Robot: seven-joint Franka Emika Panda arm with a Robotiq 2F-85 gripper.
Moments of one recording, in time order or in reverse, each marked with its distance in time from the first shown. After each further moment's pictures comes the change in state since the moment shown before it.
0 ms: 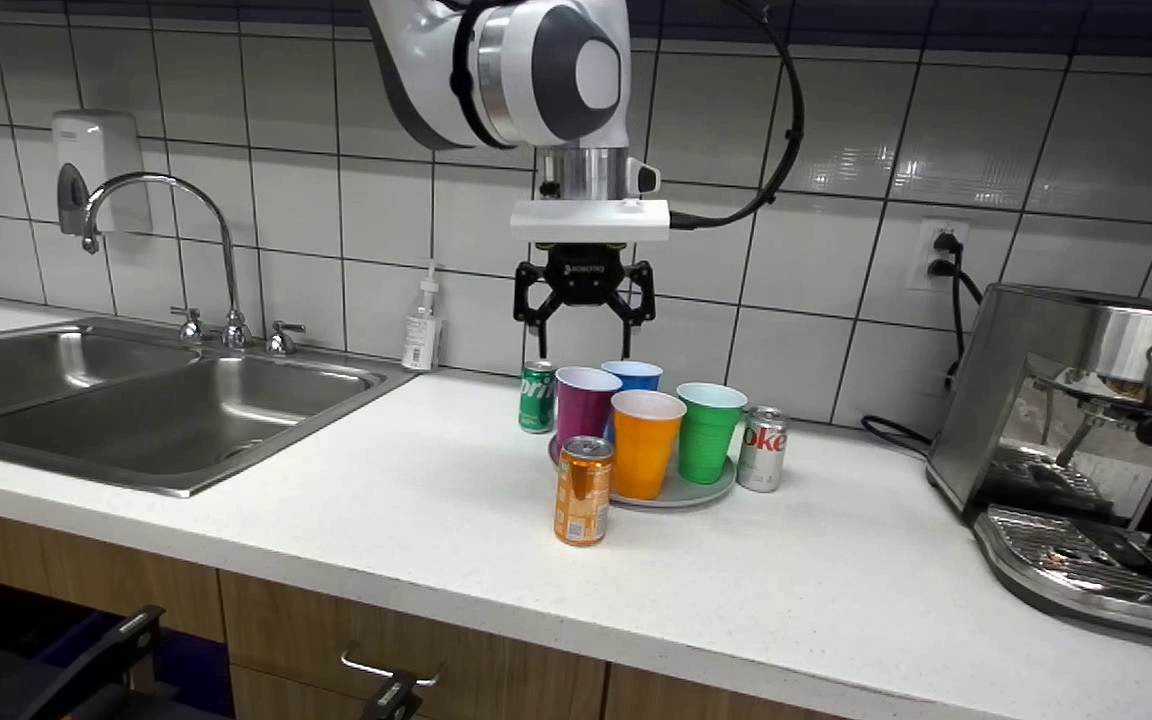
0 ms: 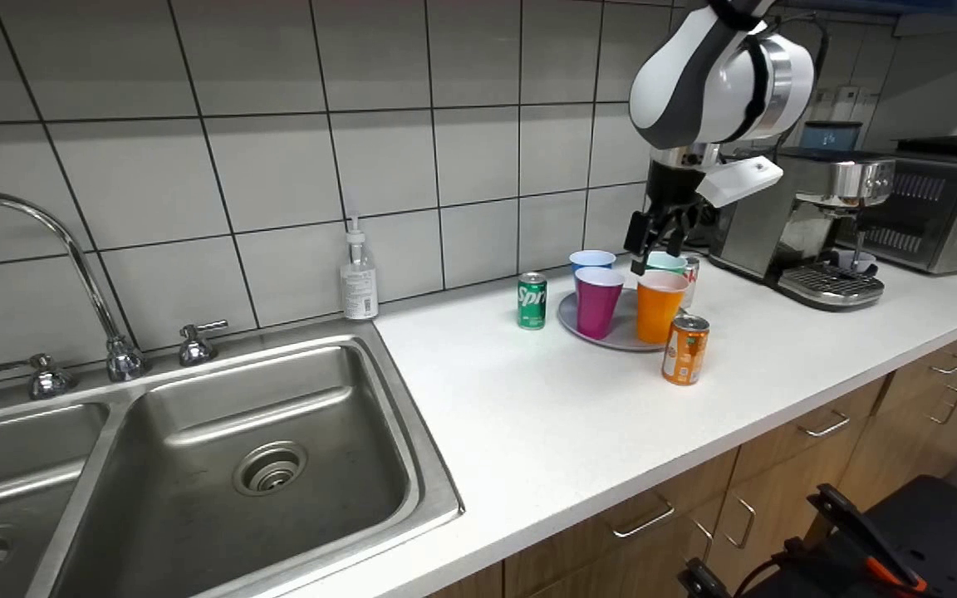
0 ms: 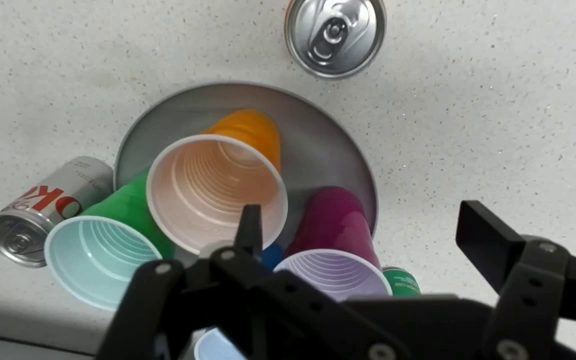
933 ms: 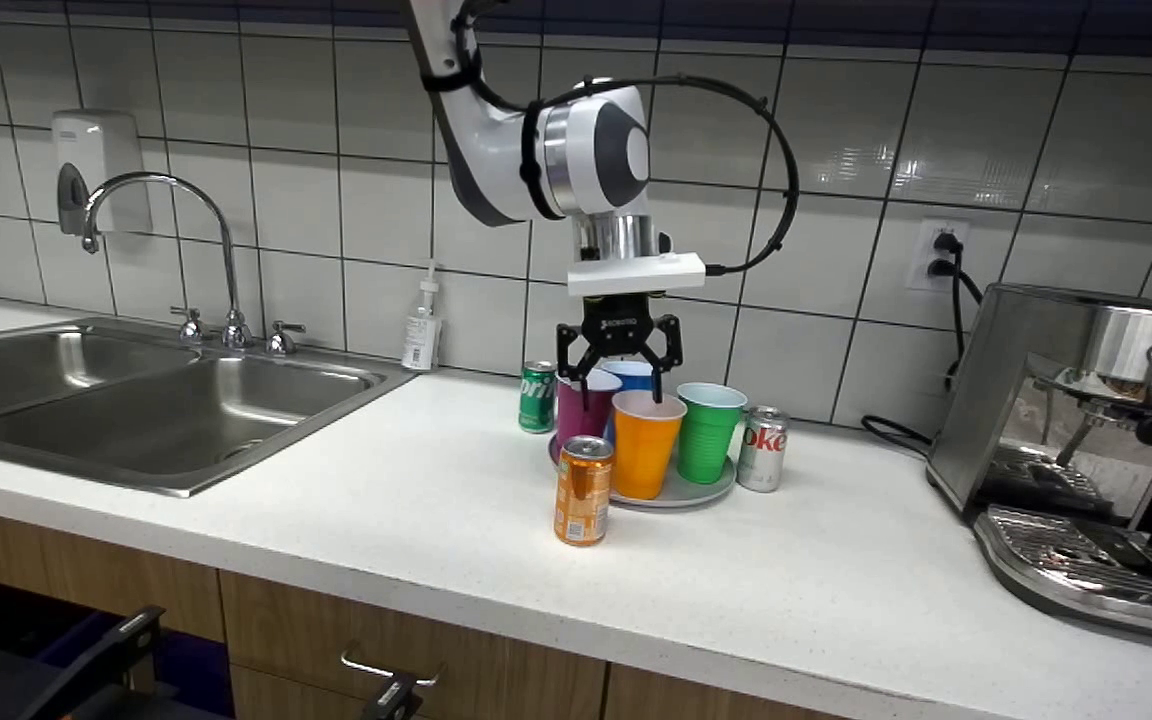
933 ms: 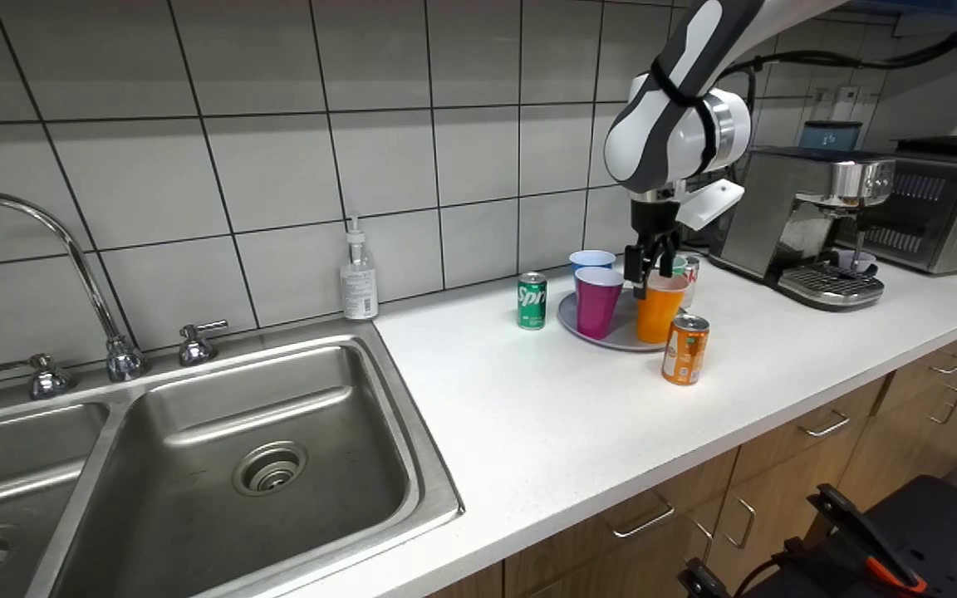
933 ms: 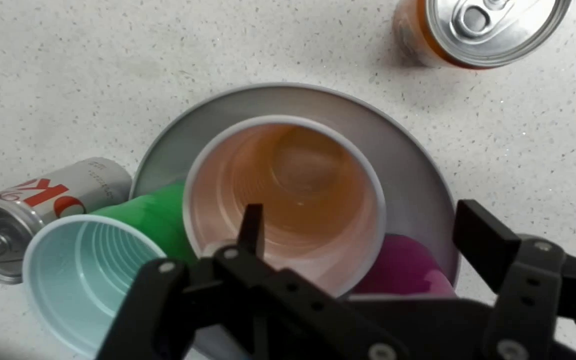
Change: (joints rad) arm 0.001 0.295 -0.021 0.284 -0.167 -0.121 0.003
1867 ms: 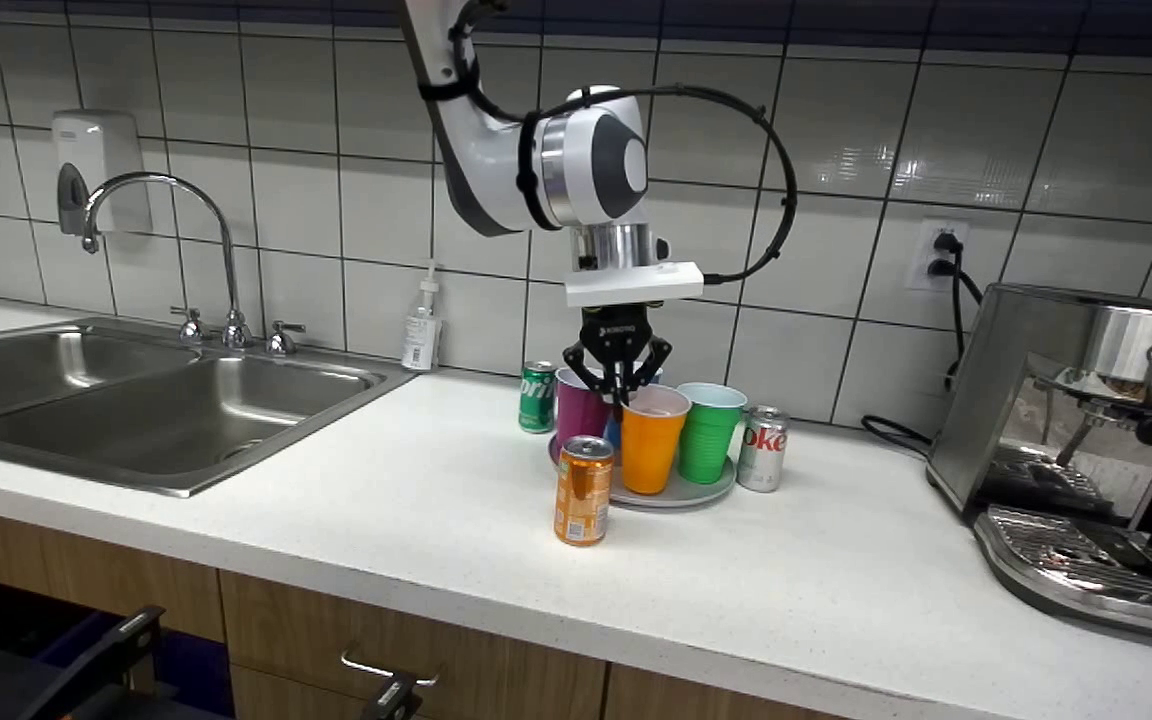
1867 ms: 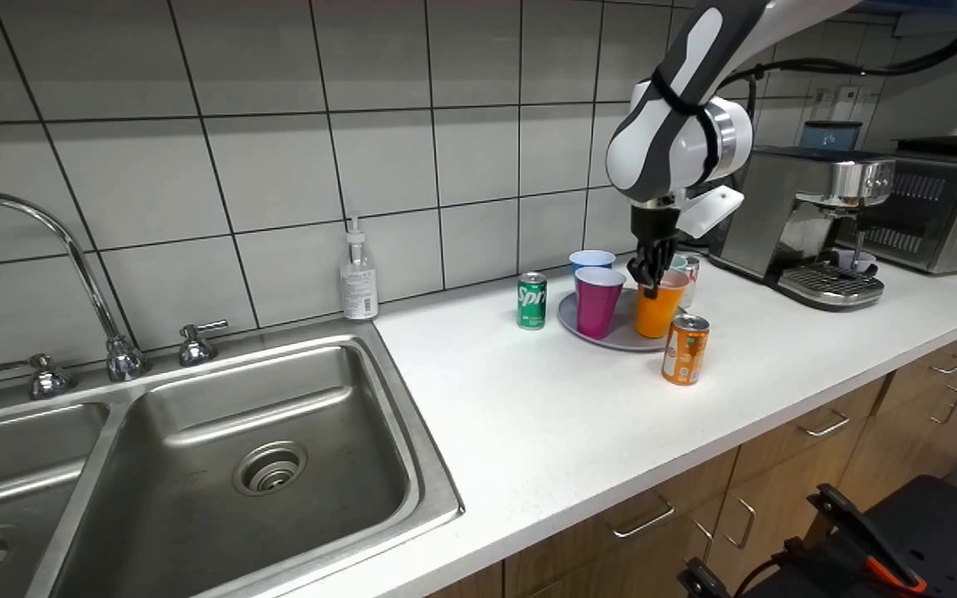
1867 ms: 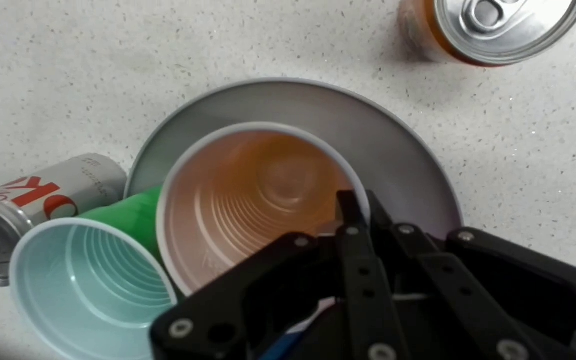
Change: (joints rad) arm 0.001 0.010 -0.003 -0.021 -0.002 0.053 0.000
